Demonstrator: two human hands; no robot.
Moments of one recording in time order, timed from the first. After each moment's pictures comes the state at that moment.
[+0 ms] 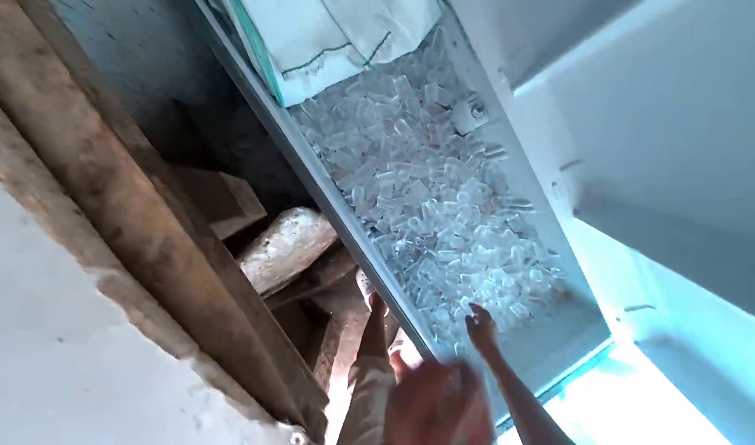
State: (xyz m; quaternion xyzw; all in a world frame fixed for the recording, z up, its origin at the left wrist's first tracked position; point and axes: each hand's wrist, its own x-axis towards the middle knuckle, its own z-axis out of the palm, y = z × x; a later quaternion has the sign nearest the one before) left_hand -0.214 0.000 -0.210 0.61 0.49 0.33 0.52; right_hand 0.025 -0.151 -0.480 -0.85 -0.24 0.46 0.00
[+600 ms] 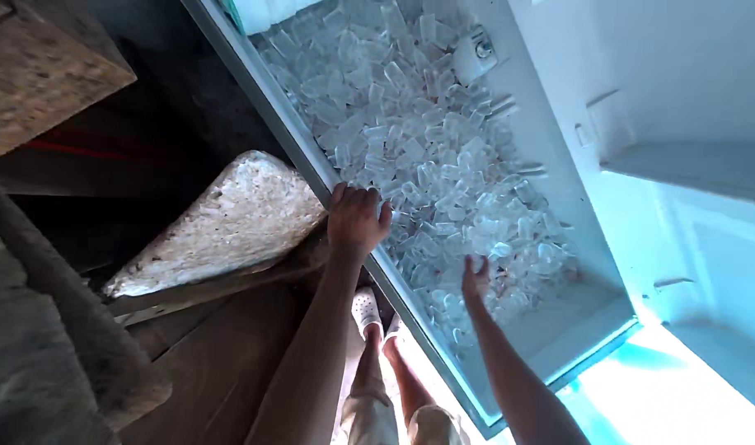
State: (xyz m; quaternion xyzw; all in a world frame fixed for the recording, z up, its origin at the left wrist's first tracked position) left_hand -0.201 0.101 -0.486 0.85 0.50 0.08 0.13; right_hand 0.024 -0.125 -0.564 -0.93 -0.10 0.33 0.14
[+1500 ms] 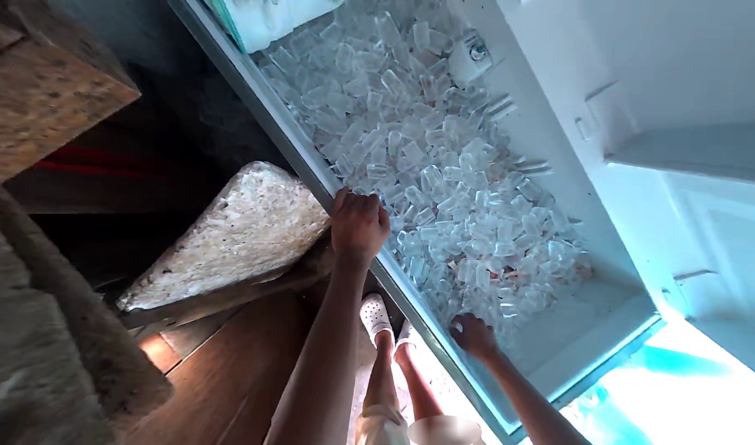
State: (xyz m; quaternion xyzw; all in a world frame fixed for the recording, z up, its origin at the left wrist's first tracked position) left_hand -0.202 0.099 -0.491 0.84 0.51 0.13 0.12; right_hand -0.008 -0.194 -0.522 -0.71 -0.33 0.56 -0.27
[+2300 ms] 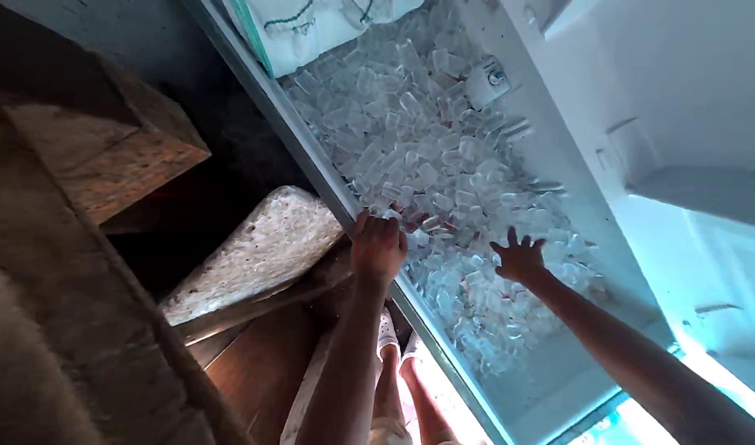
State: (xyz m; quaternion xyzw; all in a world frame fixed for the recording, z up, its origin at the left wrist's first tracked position) left_hand -0.202 0.101 -0.491 0.84 0.51 0.13 0.11; right_hand 0.107 -0.006 -0.524 -0.70 -0.50 0.38 -0.36
